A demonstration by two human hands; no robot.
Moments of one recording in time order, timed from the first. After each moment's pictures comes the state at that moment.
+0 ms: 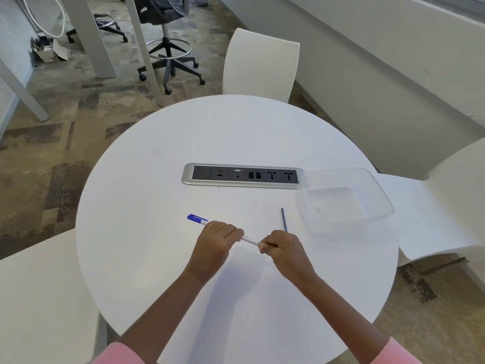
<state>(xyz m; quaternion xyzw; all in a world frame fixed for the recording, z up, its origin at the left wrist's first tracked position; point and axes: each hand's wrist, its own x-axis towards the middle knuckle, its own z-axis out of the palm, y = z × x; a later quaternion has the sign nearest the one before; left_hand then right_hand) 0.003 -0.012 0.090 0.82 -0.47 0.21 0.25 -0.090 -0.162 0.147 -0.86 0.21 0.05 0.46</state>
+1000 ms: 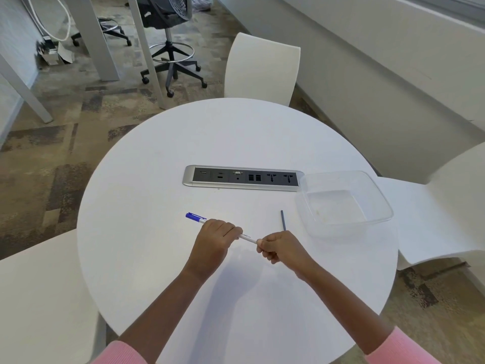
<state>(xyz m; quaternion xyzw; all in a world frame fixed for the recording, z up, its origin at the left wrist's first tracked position) 0.004 -0.014 0.097 0.83 -0.46 0.22 0.23 -0.082 -0.170 0.159 -0.76 0.24 0.14 0.59</state>
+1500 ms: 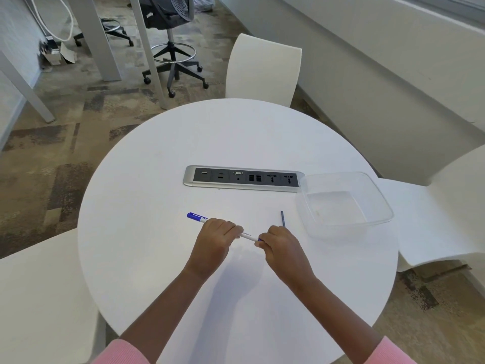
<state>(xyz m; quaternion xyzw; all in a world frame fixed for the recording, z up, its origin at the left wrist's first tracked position) 0.005 -0.017 0.097 0.82 -0.46 0.24 0.25 -0.087 -0.161 0.136 -0.97 0.07 -0.10 0.20</state>
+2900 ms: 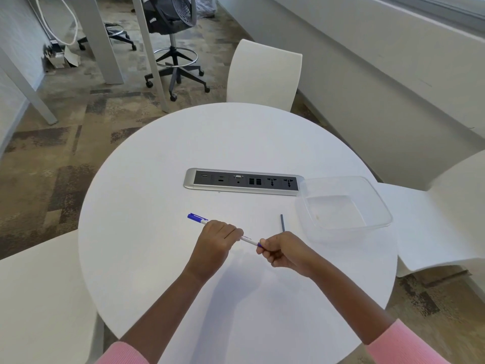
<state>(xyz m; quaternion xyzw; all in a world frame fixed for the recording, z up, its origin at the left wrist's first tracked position) 0.007 -0.019 0.093 0.80 -0.47 0.27 0.26 -0.076 -0.181 0.168 -0.67 0.28 0.22 0.65</state>
